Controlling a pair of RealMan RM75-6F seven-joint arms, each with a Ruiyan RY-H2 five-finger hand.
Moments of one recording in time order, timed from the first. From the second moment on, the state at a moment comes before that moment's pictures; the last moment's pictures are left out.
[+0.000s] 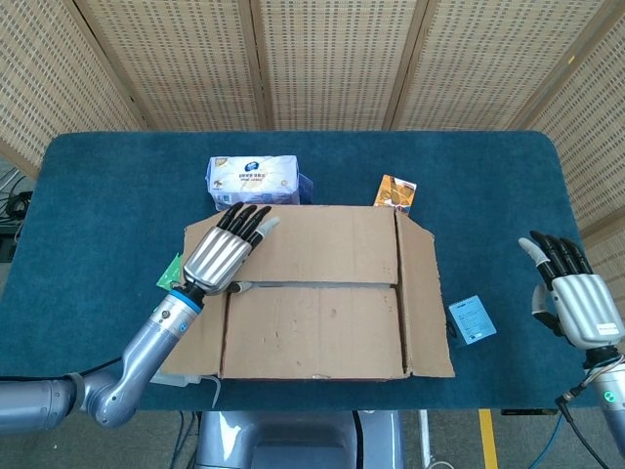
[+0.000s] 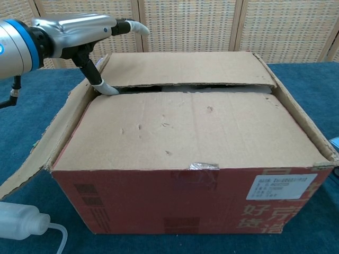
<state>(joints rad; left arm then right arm) -0.87 -1.37 -0.19 -1.79 1.03 1.10 0.60 0.26 -0.93 0.11 -1.69 -1.49 1.34 0.12</state>
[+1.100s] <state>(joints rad) -0.91 -1.30 -0.35 -1.60 1.19 1.18 0.50 0.25 -0.92 0.12 -1.69 -1.49 1.34 0.13</state>
